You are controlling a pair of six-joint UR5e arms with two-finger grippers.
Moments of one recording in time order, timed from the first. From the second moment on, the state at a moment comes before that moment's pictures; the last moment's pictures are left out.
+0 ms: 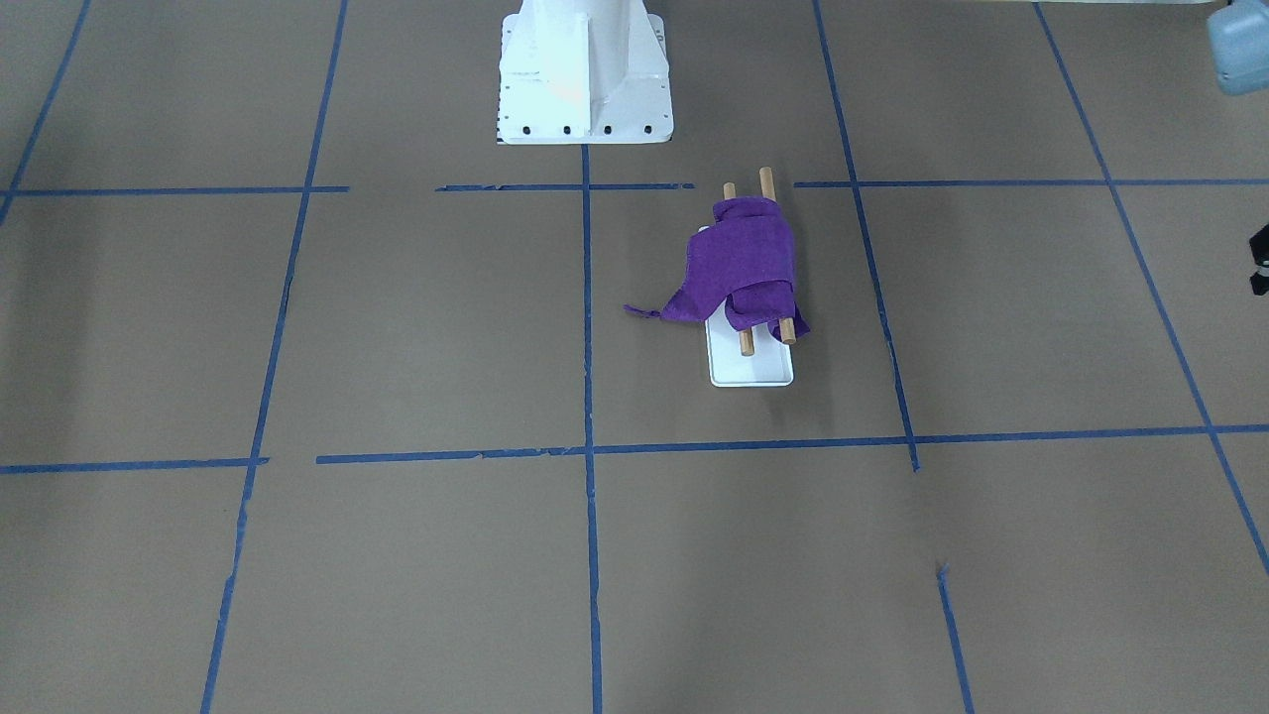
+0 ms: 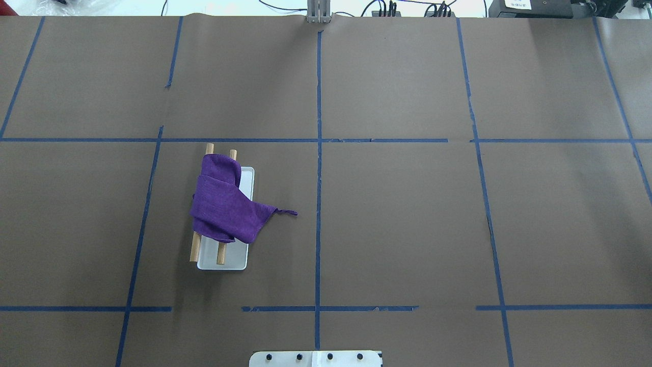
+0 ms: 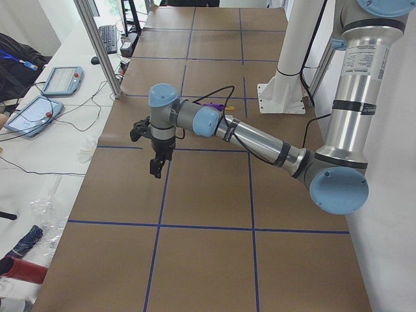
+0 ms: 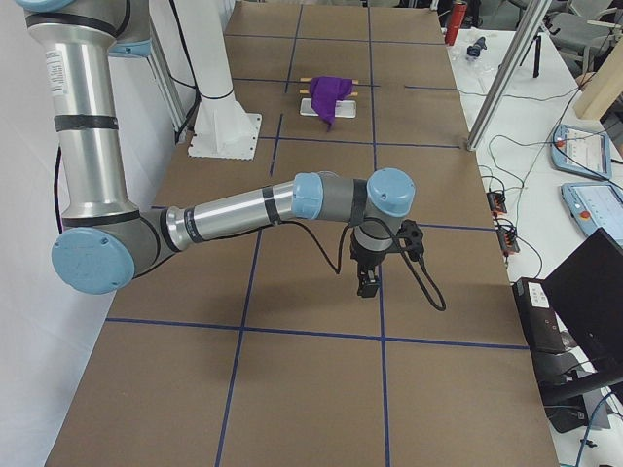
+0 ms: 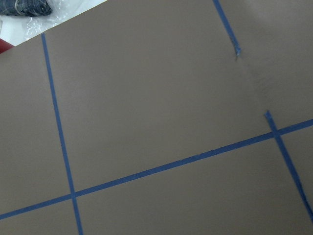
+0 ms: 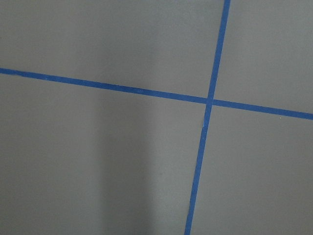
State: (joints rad) left arm -1.45 -1.69 -1.79 -1.47 -2.19 0.03; right arm 1.60 -1.48 1.69 -1.88 2.41 -0.21
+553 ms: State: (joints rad) left arm -1.56 -1.60 -1.64 -1.47 -2.30 0.19; right arm 1.64 -1.49 1.57 -1.76 2.43 -0.22
